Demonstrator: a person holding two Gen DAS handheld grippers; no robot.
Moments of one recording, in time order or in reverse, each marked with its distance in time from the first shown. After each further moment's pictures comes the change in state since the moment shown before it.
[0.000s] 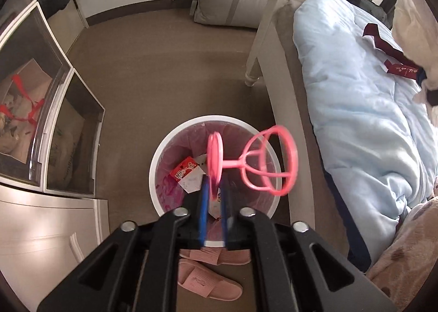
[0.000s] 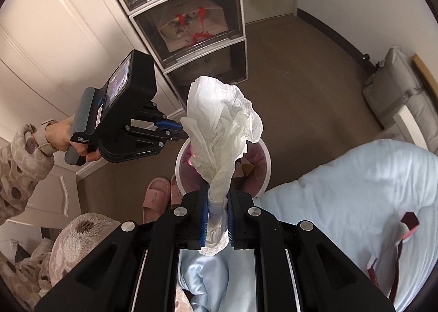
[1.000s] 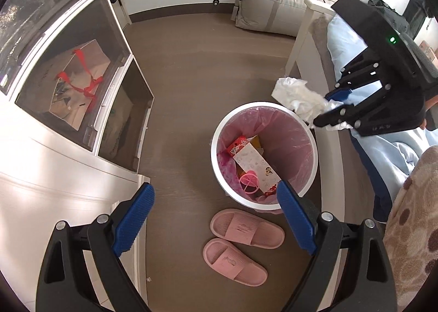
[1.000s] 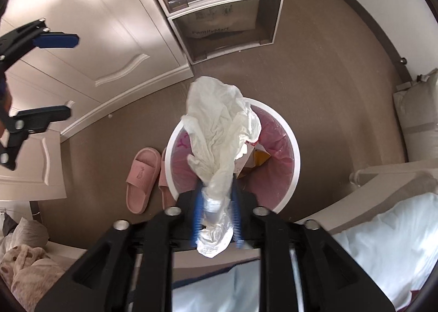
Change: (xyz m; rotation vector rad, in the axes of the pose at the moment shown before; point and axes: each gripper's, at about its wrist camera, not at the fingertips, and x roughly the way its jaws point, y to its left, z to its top) left arm -0.074 0.051 -0.063 -0.074 -0.031 0.174; right arm 0.150 0.031 0.047 -0.144 0.239 -0.020
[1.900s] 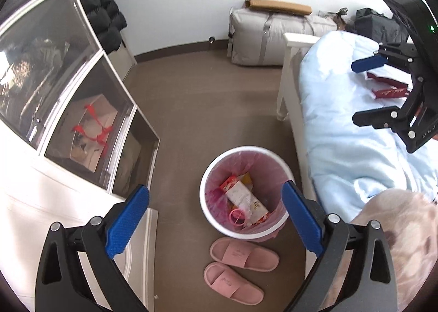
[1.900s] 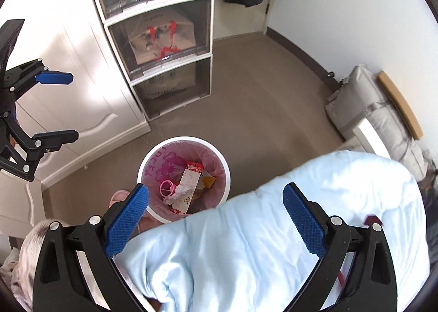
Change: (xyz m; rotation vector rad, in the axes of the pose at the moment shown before) left arm -0.085 -0.086 0.038 0.062 -0.175 0.077; right arm -0.158 -0.029 -0.102 0.179 -0.336 -0.211
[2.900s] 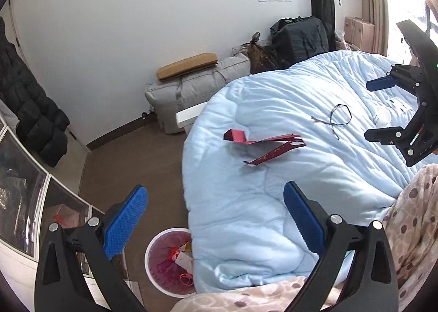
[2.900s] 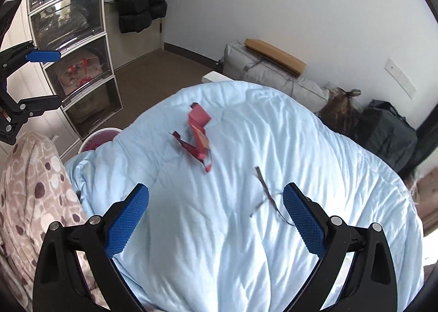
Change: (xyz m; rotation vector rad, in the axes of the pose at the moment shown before) left arm -0.100 -0.248 0.097 0.323 -0.253 -0.141; right arm -0.218 -0.131 -0.226 0.328 -0.107 -0.355
